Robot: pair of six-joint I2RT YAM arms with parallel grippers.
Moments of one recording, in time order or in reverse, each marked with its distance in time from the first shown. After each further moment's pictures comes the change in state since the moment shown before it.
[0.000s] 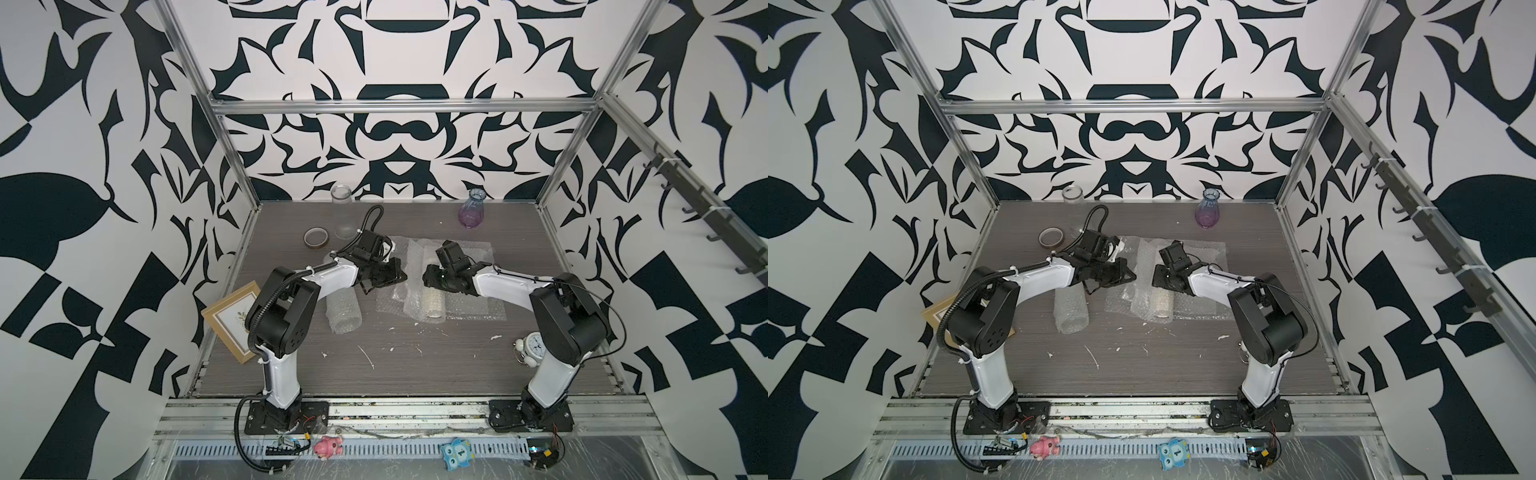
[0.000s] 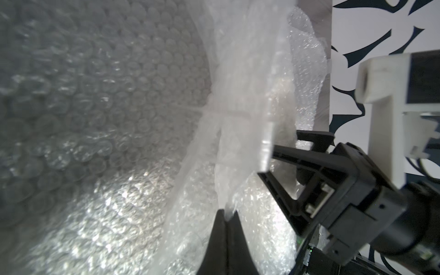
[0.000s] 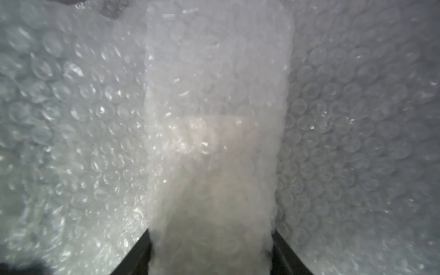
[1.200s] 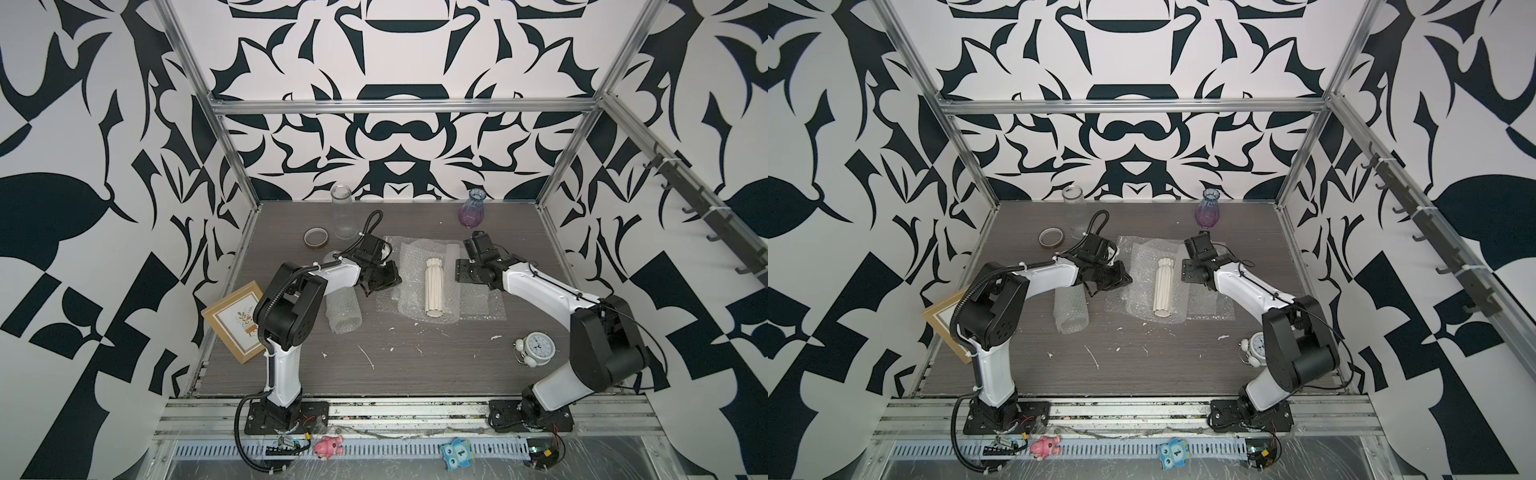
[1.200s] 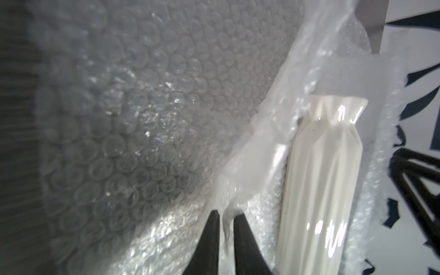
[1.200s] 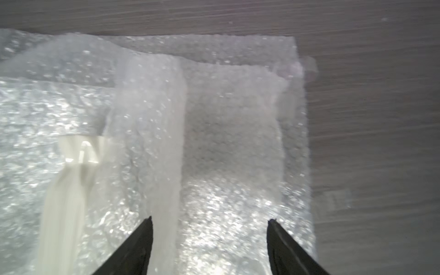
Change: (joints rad) left arm 0.005 0.060 0.013 -0.026 -0.100 -0.055; right arm -0.143 -0.253 -0.023 -0.302 0.256 -0.254
